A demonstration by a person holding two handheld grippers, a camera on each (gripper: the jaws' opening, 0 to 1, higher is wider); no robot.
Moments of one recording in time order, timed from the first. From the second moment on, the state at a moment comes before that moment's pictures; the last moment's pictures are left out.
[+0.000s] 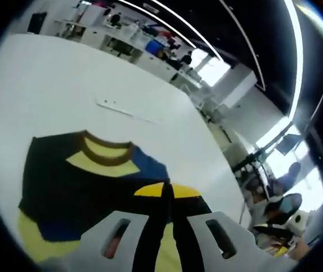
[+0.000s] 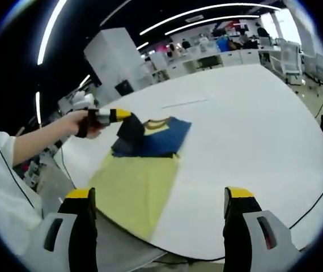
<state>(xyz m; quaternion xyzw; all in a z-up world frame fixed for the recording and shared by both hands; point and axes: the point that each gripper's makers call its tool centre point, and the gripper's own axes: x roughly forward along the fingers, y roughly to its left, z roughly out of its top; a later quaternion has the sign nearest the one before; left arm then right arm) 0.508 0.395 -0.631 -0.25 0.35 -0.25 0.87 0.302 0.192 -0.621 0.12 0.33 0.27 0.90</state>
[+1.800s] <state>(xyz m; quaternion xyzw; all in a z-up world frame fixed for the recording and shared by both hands) 0.516 0.312 -0.733 -0.25 0.43 -0.22 0.84 0.314 0.155 -0.655 0.16 0.35 0.27 0.88</state>
